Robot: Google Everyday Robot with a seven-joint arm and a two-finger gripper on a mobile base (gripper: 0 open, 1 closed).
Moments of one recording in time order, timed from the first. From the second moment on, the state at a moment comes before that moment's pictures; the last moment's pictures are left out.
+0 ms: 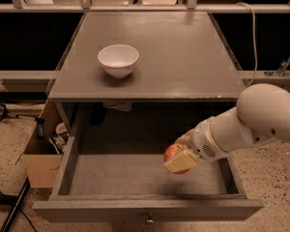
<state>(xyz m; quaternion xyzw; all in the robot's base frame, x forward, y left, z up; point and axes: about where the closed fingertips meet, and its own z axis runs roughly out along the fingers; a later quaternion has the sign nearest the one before) 0.441 -0.087 0.740 -0.48 0.82 0.20 0.23</state>
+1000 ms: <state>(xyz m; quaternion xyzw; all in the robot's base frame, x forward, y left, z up) 0.489 -0.067 0.694 -0.45 0.82 0.20 0.28</state>
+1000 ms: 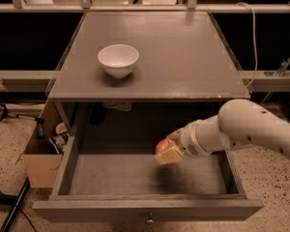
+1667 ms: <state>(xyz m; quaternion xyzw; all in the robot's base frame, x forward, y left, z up) 0.505 -0.057 0.659 -0.45 0.83 0.20 0.28</state>
